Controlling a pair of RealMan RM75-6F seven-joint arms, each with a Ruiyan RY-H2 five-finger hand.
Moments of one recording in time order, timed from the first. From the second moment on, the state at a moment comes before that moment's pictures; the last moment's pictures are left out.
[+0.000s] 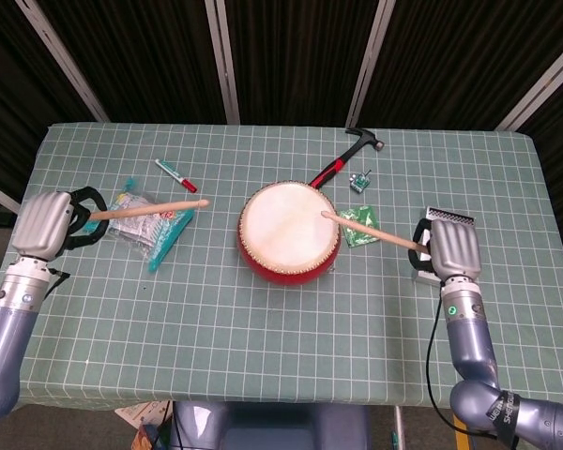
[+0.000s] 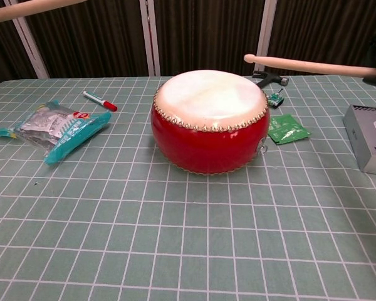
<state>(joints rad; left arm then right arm) -0.54 -1.07 -0.29 -1.77 1.10 1.17 0.05 0.66 -1.20 0.37 -1.97 -0.52 1.27 -0.67</state>
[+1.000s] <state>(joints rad) -0.79 -1.26 -0.34 -1.51 0.99 0.94 0.14 0.72 -1.18 0.36 -1.87 -0.47 1.17 -0.55</state>
